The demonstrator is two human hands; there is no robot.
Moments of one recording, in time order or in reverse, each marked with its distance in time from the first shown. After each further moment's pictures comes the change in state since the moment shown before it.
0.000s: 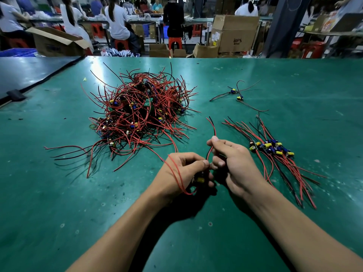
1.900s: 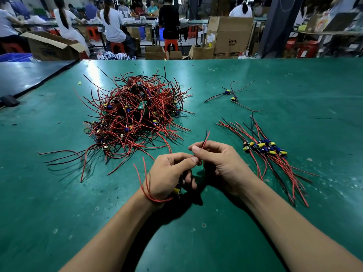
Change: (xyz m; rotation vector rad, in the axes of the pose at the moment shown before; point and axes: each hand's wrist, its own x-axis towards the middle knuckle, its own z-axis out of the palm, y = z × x) left_hand 0.005 -0.002 -0.010 0.109 0.049 0.051; right_hand 0.002 0.000 -0.012 -0.123 -0.234 0.045
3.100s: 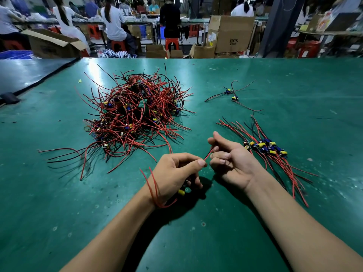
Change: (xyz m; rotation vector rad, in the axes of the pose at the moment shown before) left_hand 0.000 -0.005 0.007 0.064 -0.035 0.023; right_hand 0.010 -0.022 -0.012 0.575 0.099 0.275
